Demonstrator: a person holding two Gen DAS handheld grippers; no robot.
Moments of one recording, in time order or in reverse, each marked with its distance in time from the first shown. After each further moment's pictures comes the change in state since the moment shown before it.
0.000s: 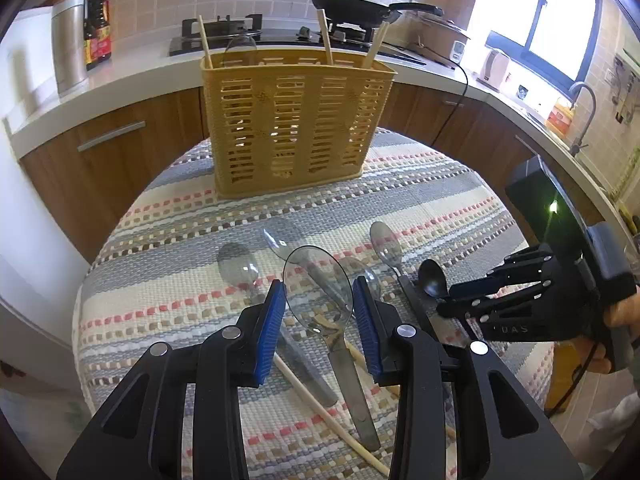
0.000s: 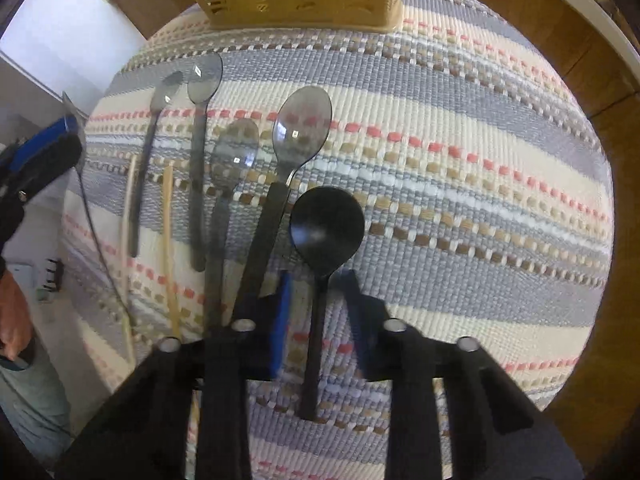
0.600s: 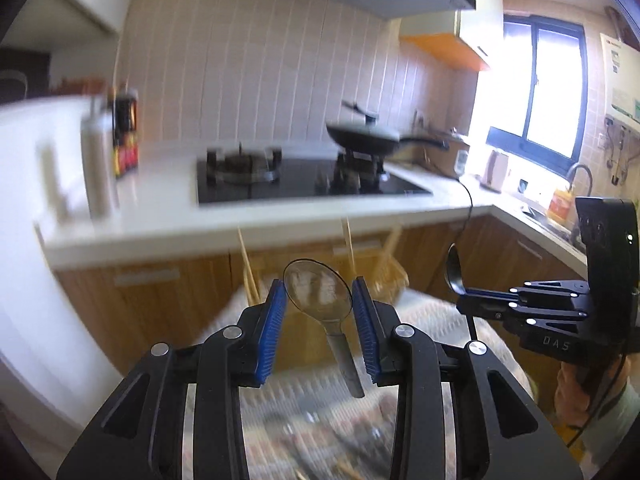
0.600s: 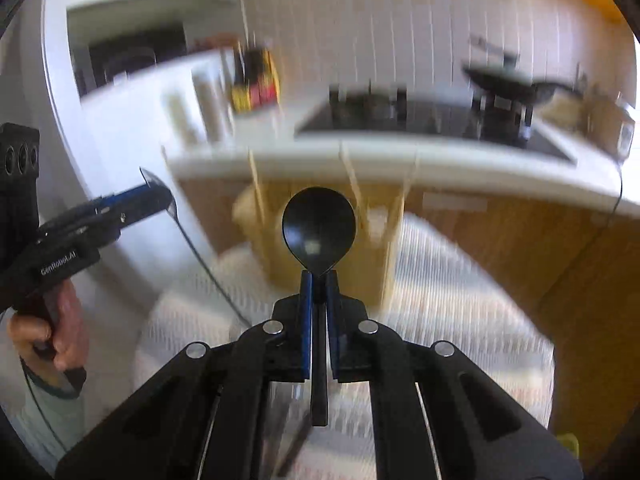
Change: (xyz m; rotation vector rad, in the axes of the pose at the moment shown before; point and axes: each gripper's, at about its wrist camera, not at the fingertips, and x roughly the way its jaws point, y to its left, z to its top) left arm -0.090 0.010 0.107 0.010 -0.413 0.055; right arm -0.184 -0.004 0.048 -0.043 -0.739 0.090
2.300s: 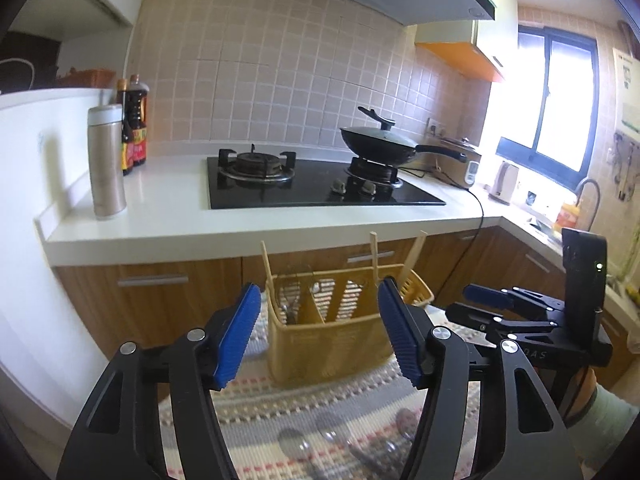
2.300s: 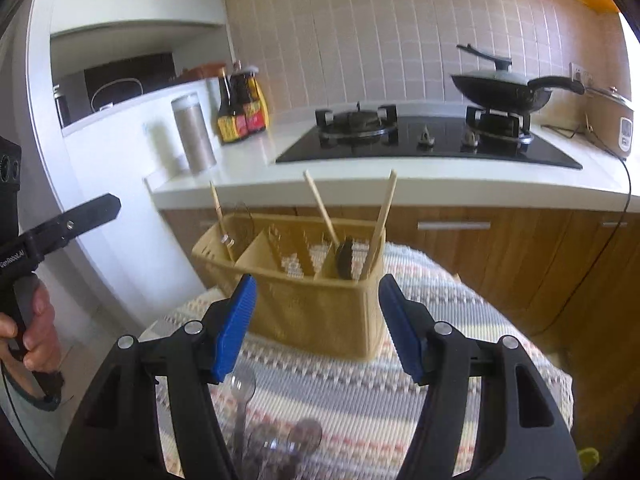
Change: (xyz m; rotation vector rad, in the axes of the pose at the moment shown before) left arm 0.007 0.030 0.001 -0.062 0.013 -0.006; right arm 0.047 -0.037 -0.019 0.039 -0.054 0.004
